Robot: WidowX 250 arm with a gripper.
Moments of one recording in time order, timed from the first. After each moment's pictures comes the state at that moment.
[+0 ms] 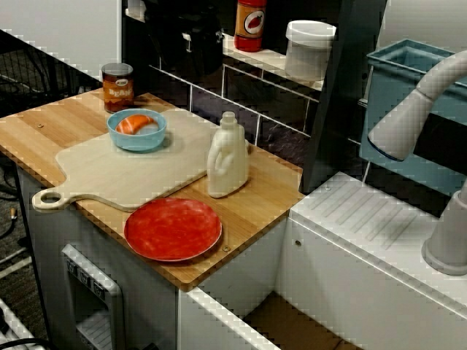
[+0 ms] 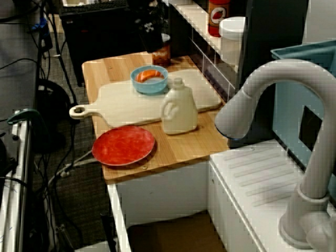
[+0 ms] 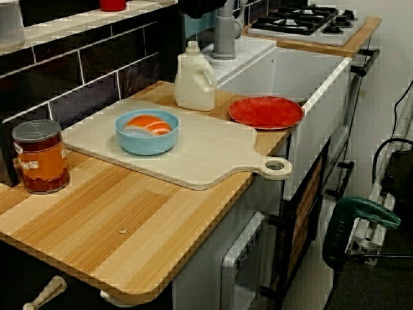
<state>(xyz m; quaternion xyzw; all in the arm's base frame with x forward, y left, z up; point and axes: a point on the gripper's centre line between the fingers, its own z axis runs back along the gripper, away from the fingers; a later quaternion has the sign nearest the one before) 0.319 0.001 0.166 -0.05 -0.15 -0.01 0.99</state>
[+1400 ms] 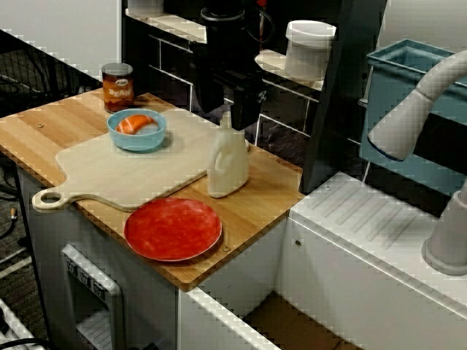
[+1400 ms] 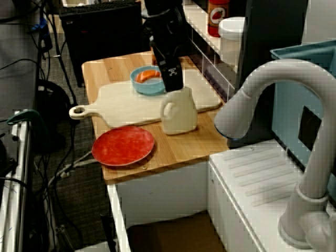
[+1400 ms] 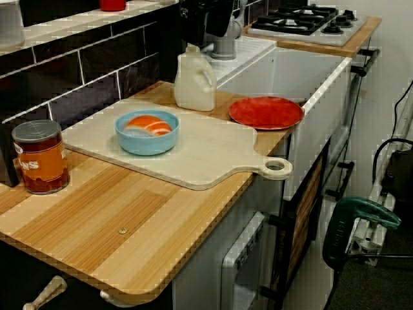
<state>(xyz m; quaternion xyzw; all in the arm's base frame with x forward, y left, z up) 0.337 -0.031 0.123 -0.01 -0.10 -0.04 0.99</state>
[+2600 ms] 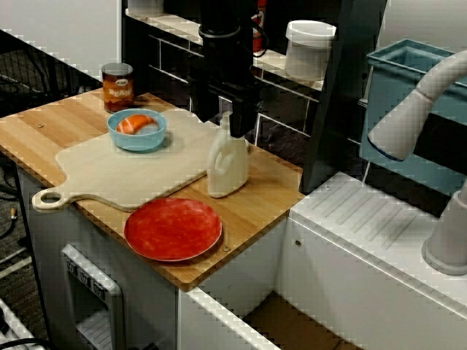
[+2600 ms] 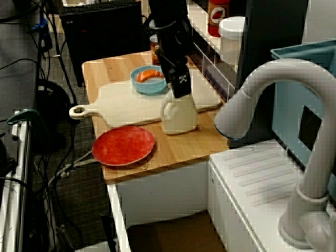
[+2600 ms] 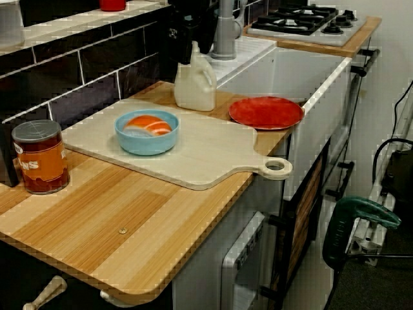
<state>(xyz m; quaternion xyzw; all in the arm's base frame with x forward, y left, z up) 0.351 -0.016 0.099 -0.01 -0.11 0.02 0.99</state>
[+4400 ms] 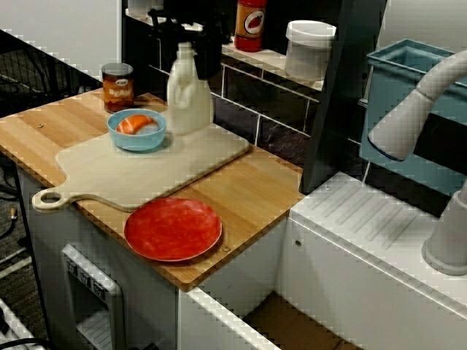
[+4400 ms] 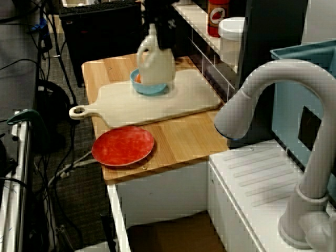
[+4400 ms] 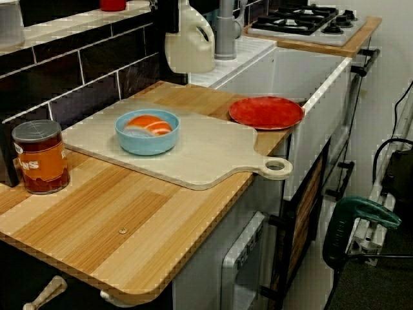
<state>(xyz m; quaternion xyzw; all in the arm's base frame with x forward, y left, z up) 0.341 0.041 0.159 -0.08 -0.08 0.10 0.99</state>
